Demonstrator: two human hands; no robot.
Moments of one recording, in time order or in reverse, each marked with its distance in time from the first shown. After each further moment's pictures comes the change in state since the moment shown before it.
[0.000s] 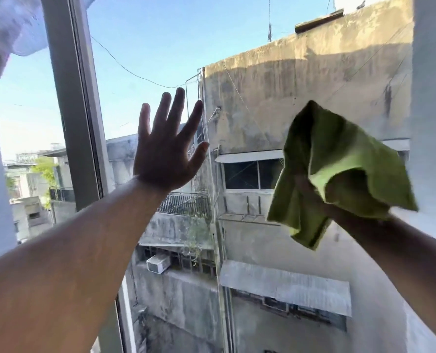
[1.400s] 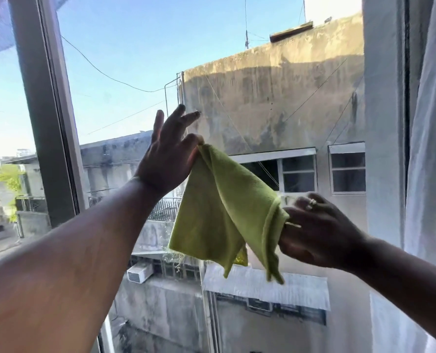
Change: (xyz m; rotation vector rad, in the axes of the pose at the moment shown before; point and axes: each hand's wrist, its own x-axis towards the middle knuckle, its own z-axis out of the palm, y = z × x) left_hand 0.020 0.035 -0.001 -0.350 0.185 0.182; right_hand -0.056 -0.014 -0.106 0.053 -0.155 -0.769
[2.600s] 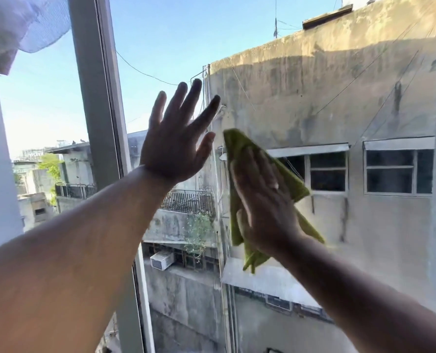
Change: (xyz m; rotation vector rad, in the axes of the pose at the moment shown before) left_hand -0.034 -0.050 -0.030 0.330 -0.181 -0.089; right_hand 0.096 -0.069 0.131 -0.053 0.025 0.483
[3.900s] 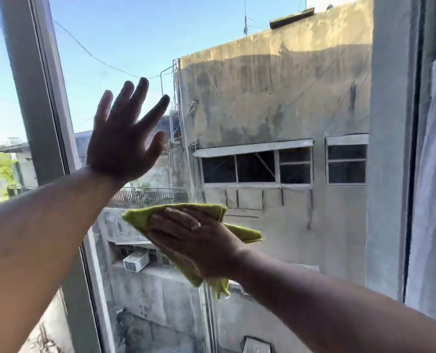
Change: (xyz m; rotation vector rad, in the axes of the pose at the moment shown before) left_hand 0.000 -0.002 0.004 -0.034 0.002 -0.017; right_hand -0.042 -0.011 0.018 -0.152 -0.272 -0.622
